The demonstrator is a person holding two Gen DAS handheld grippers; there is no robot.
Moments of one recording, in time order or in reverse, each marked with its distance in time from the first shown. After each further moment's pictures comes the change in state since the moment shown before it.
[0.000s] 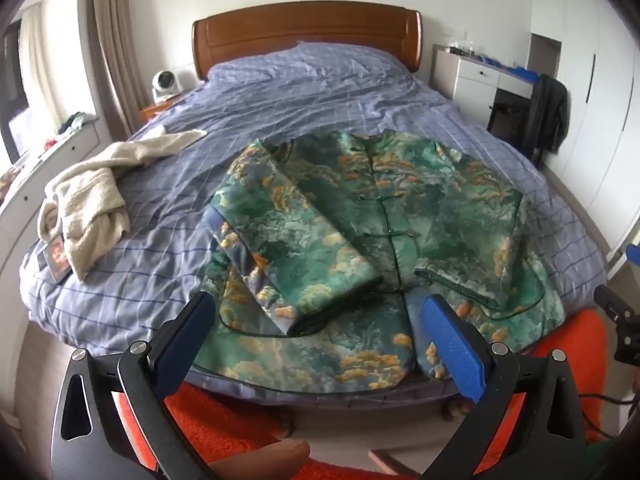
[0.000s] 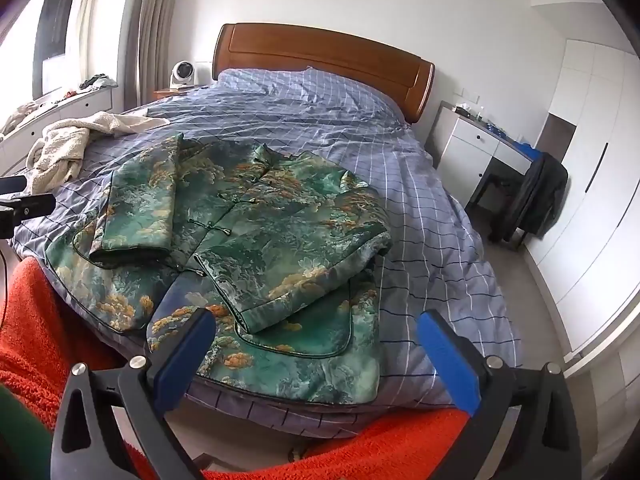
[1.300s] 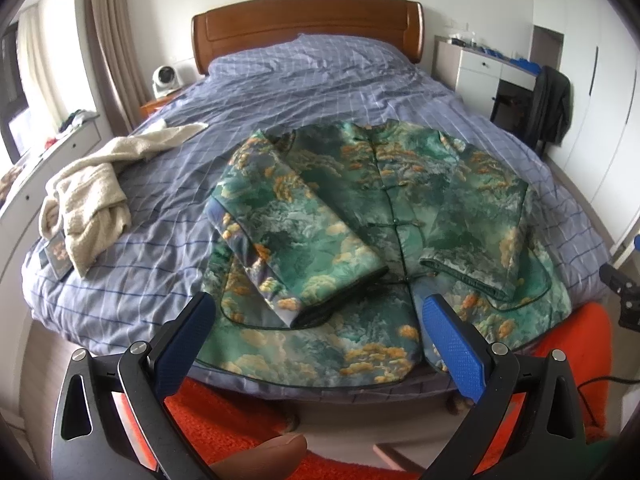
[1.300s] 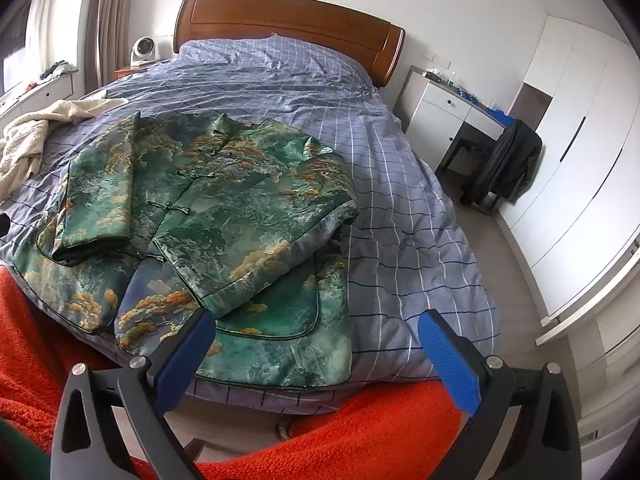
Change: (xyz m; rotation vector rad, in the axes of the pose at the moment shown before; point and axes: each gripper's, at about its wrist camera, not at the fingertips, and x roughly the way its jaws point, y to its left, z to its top) left arm 0.006 -0.001 -0.002 0.013 0.033 0.015; right arm 0.020 -0.014 0.009 0.056 0.143 -0.116
